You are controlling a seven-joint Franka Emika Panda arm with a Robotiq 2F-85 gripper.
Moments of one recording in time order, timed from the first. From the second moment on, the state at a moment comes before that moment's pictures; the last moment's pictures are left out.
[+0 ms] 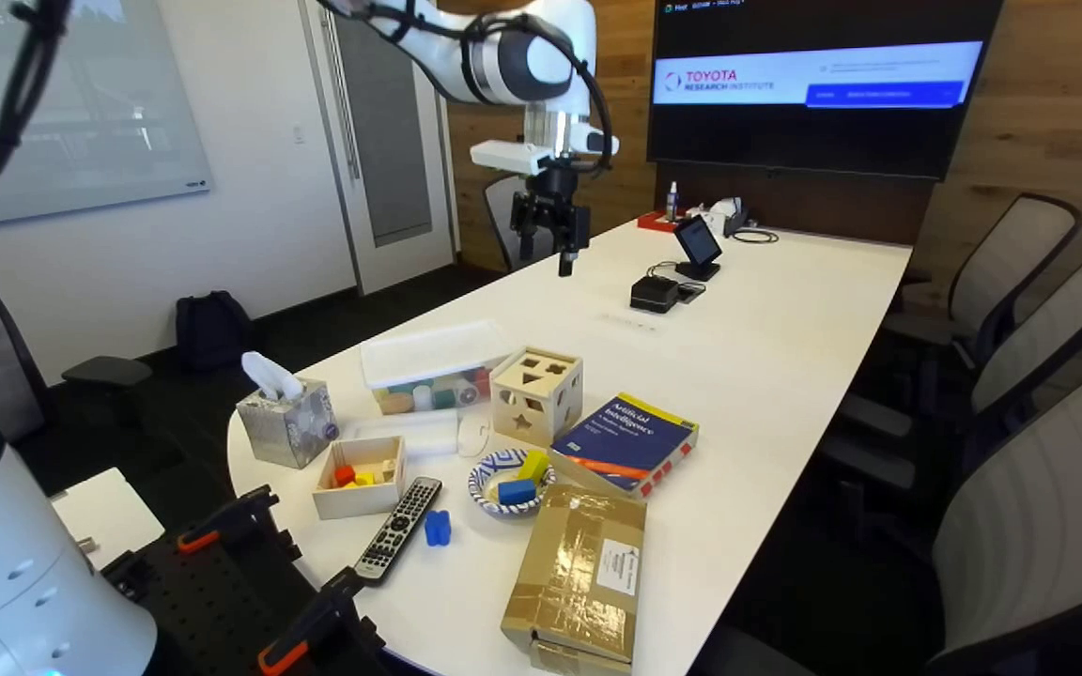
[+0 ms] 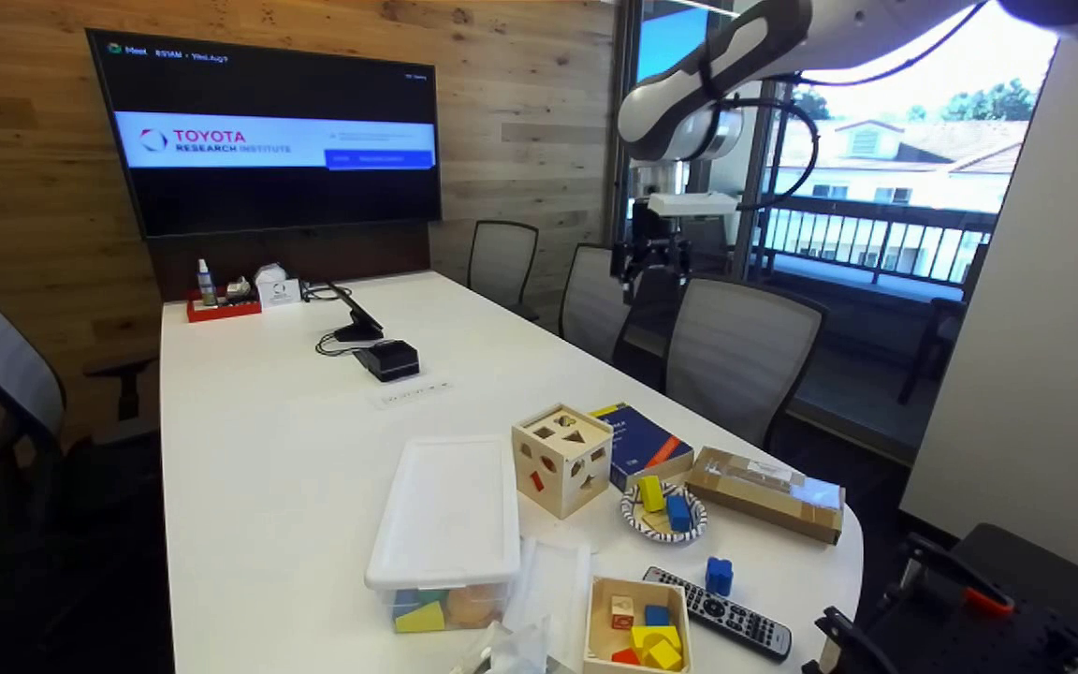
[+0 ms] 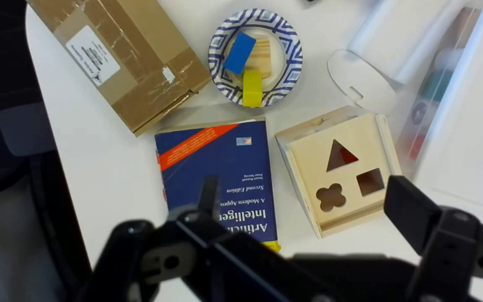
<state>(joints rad) -0.04 0.42 -0.06 -1.63 0.04 1.94 0.08</state>
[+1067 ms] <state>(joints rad) 0.04 1.03 0.02 -1.13 0.00 1.94 -0.10</state>
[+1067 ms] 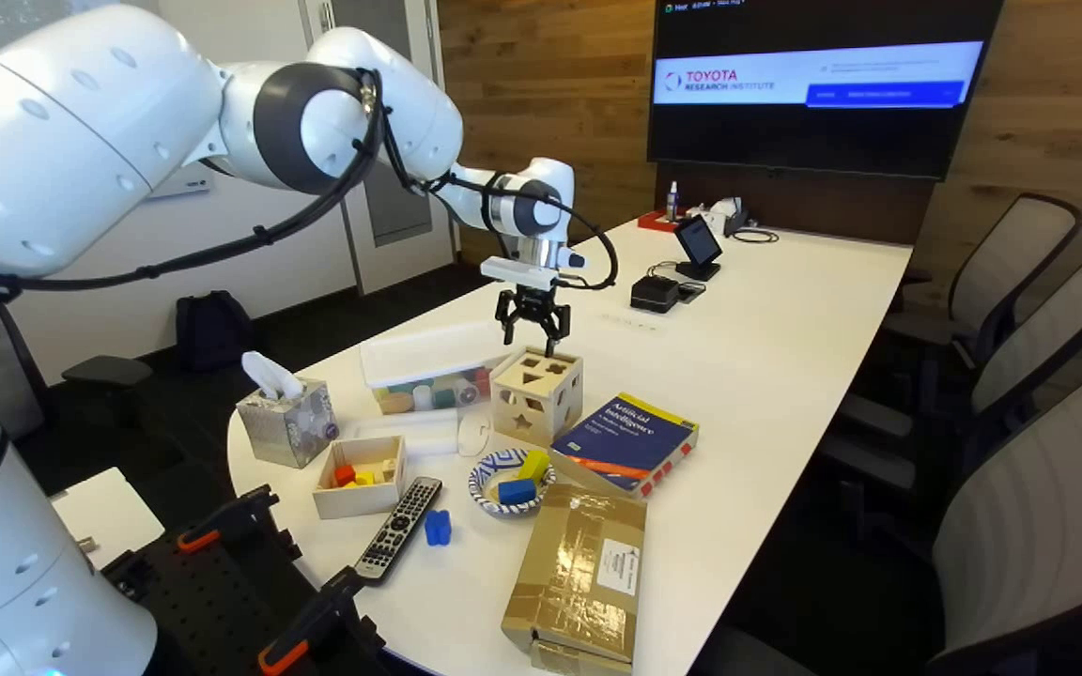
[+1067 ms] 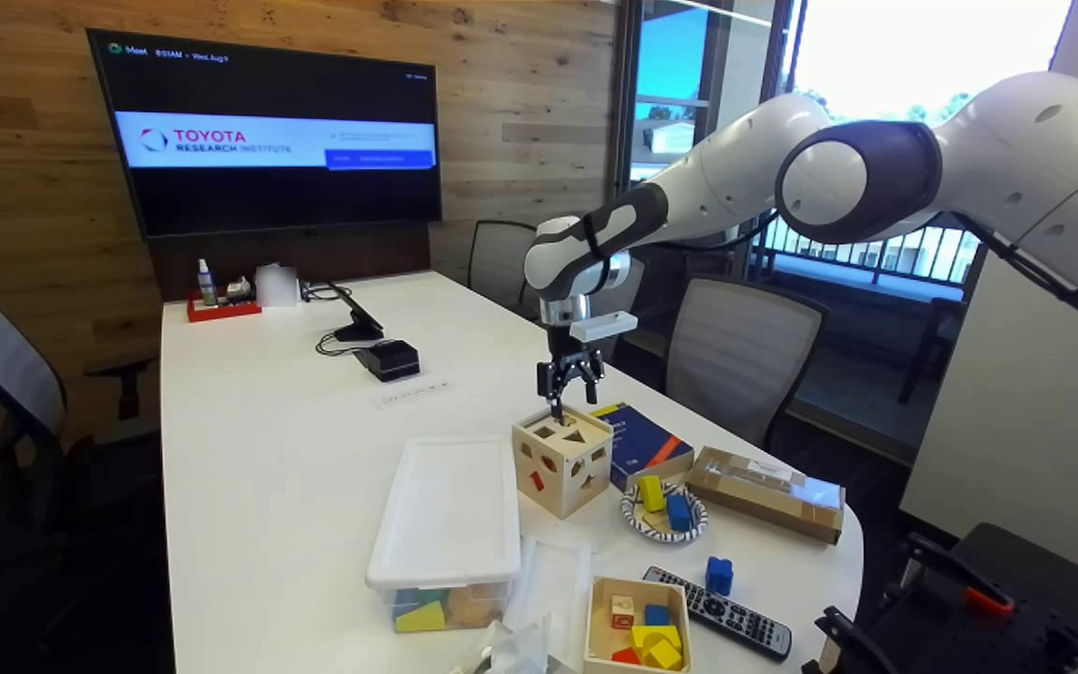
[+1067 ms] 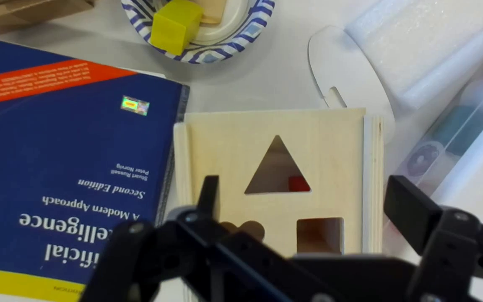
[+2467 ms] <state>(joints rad) 0.05 1.24 0.02 -0.89 0.00 1.88 -0.10</state>
